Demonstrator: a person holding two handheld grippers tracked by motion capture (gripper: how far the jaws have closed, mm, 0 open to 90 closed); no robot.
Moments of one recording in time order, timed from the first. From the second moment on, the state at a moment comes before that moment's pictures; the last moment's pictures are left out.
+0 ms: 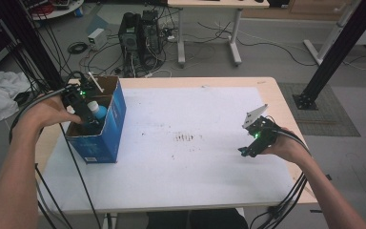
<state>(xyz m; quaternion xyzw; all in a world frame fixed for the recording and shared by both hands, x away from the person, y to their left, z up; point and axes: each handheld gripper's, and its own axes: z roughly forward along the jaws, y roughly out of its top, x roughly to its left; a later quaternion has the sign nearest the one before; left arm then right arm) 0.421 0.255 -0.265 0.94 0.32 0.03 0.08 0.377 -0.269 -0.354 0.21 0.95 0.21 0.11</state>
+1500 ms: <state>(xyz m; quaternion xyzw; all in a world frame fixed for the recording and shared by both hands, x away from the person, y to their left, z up) 0.397 0.156 -0.184 0.96 0.19 0.11 0.15 0.378 -0.268 -0.351 0.19 0.95 0.21 0.12</state>
